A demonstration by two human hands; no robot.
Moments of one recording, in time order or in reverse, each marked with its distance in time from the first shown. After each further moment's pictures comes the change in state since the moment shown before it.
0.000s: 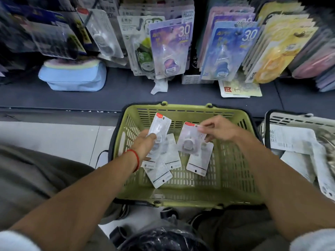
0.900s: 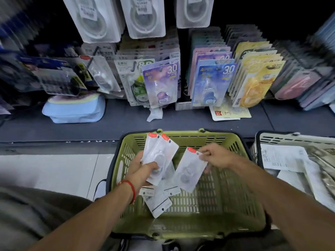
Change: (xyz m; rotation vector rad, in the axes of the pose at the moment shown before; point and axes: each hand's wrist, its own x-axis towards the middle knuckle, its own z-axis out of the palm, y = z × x) left_hand -0.017 0.006 -0.006 -0.220 -0.055 0.044; right_hand -0.032 -0.022 0.002 -0.201 -0.022 0.087
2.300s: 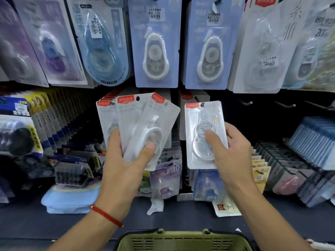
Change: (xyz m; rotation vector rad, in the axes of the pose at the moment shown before) left_hand -0.083 0.277 -0.012 -0.216 0.137 1.116; right_hand -0.077 -0.237 -0.119 0.557 1.029 -0.838
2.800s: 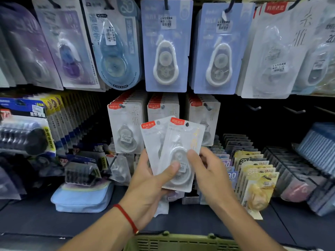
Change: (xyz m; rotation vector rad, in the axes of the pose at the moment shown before) left_hand -0.018 -0.013 0.017 -0.350 -0.238 -0.417; right_hand -0.037 0.007 0.035 -0.055 -0.271 0.109
